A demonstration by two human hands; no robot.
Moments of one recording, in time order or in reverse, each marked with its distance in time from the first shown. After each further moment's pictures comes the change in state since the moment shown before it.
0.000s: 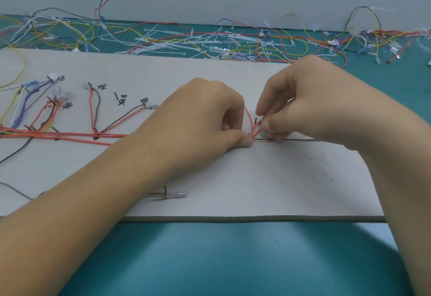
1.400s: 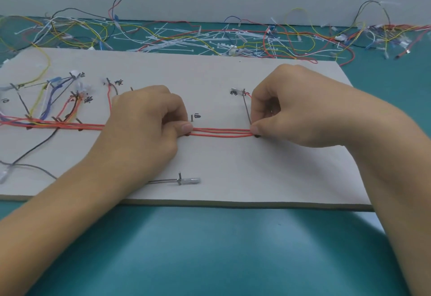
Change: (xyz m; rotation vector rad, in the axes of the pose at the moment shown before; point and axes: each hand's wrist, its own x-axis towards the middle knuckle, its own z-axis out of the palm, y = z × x) left_hand -0.056 -0.030 -0.018 0.049 0.233 -0.173; right_hand 0.002 -0.005 0.014 -0.302 -0.051 -0.204
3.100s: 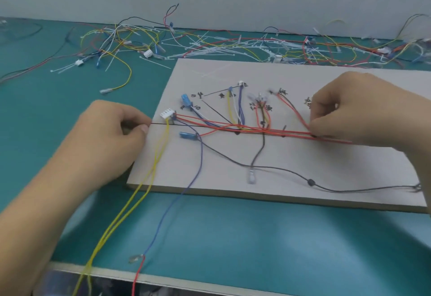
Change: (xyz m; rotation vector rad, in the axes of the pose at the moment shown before) left_hand -0.048 -0.080 -0.059 0.003 0.041 -0.429; right_hand -0.006 -0.005 -0.008 -0.075 0.052 0.199
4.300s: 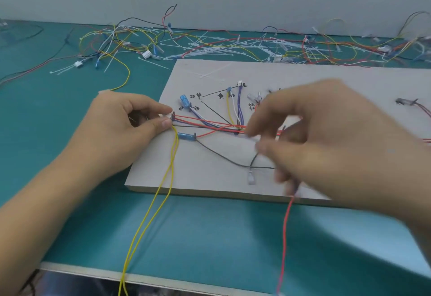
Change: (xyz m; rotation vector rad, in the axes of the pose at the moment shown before) left_hand 0.012 0.008 0.011 -0.163 0.014 0.200; right_hand -0.061 -0.060 0.015 0.425 -0.050 -0.326
